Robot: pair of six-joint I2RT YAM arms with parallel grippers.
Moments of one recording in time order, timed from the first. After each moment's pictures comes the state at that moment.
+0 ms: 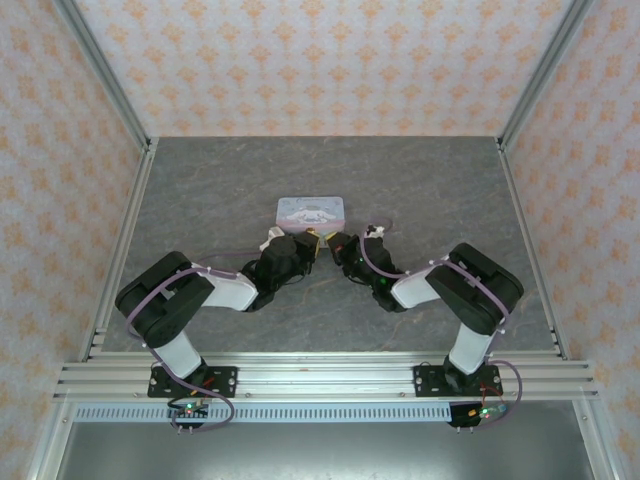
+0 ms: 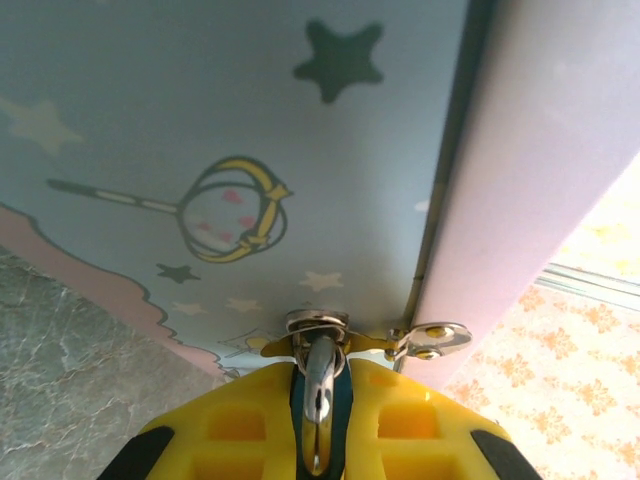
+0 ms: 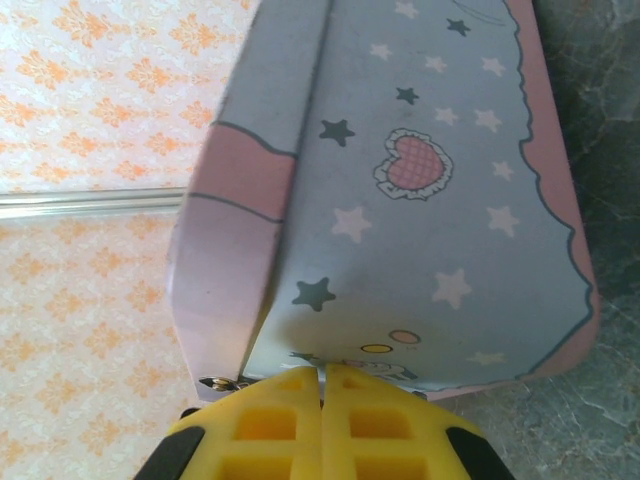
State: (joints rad) left arm -0.69 1.67 0.56 0.74 -0.14 -1.75; right arm 0.75 1.74 0.56 0.90 0.05 1.51
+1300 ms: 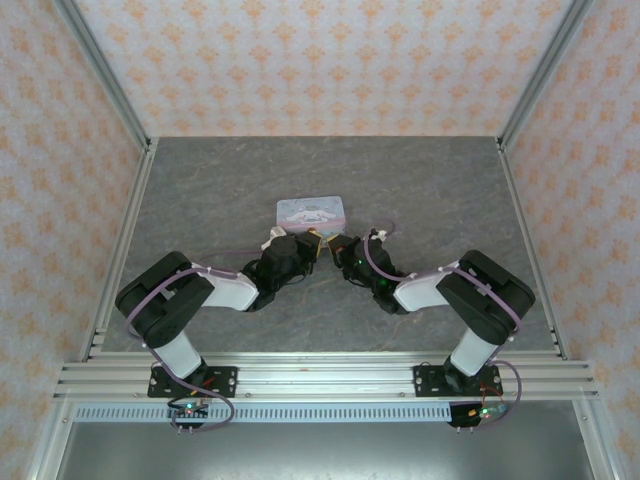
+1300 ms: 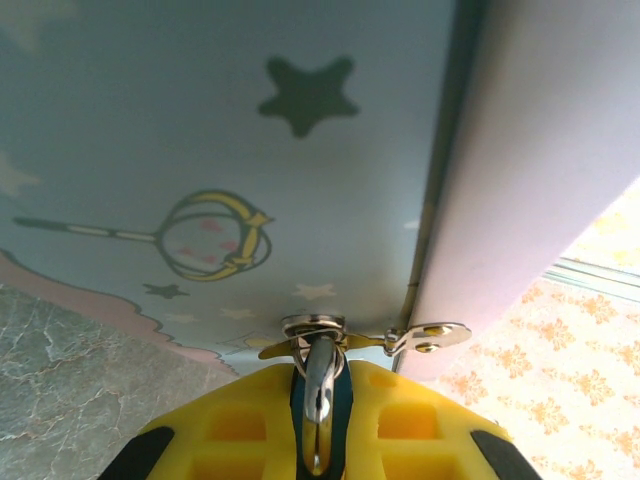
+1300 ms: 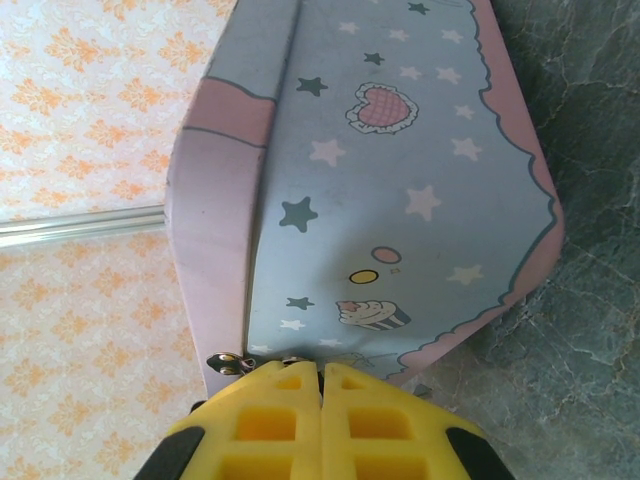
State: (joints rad) left arm -0.70 1.67 0.57 0.74 -0.13 -1.74; right arm 0.78 1.67 0.54 0.81 0.11 1.61
